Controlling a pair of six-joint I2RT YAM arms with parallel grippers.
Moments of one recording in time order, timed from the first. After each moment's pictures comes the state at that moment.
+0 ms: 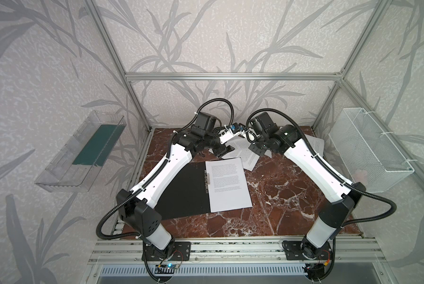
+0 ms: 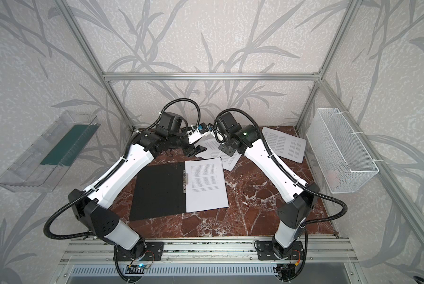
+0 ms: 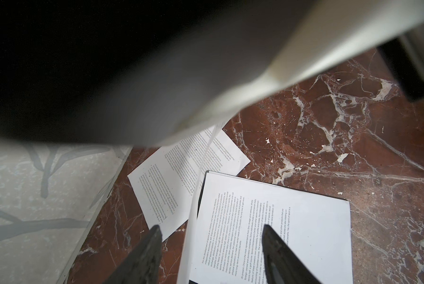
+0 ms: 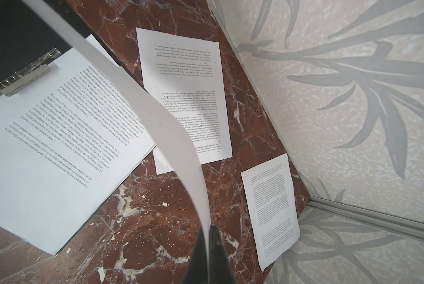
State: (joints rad) left arm -0.52 1.61 1.70 -0.77 0.35 0.63; right arm 0.66 1.71 1.93 -1.13 0.29 -0.45
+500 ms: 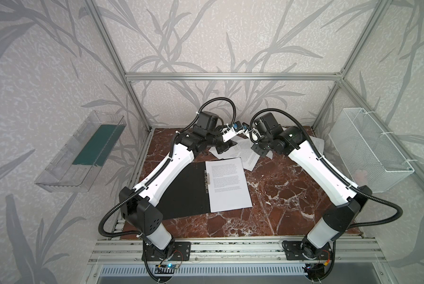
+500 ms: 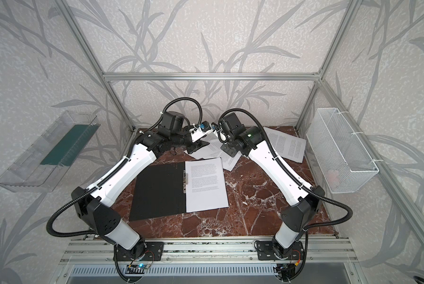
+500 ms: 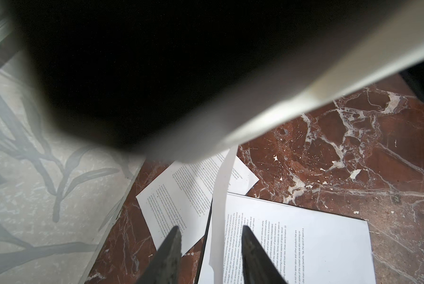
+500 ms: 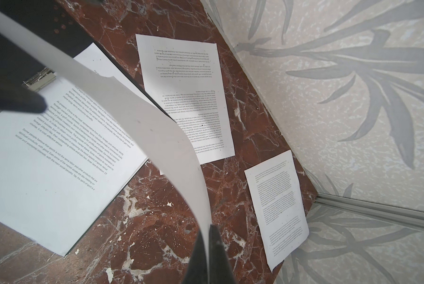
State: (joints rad) left arm -0.53 1.63 1.68 -0.66 0.35 0.64; right arm 0.65 1.67 1.89 -1.10 0.25 -0.42
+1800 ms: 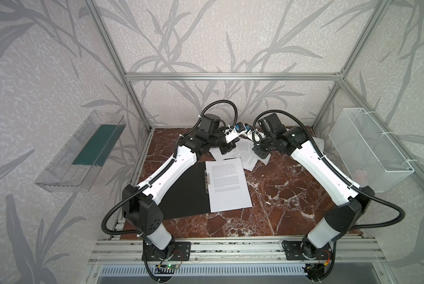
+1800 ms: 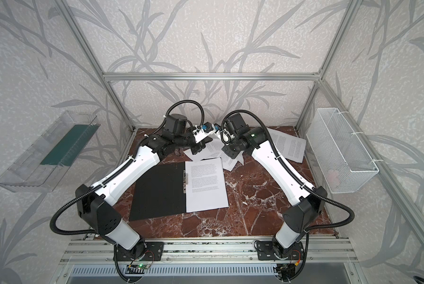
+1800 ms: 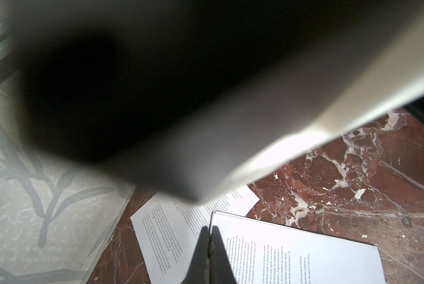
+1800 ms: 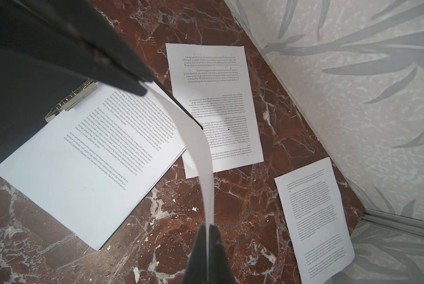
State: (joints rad) left arm -0.53 1.64 1.61 -0.51 0.39 0.60; right arm 0.59 1.65 1.83 -1.07 0.07 -0.39
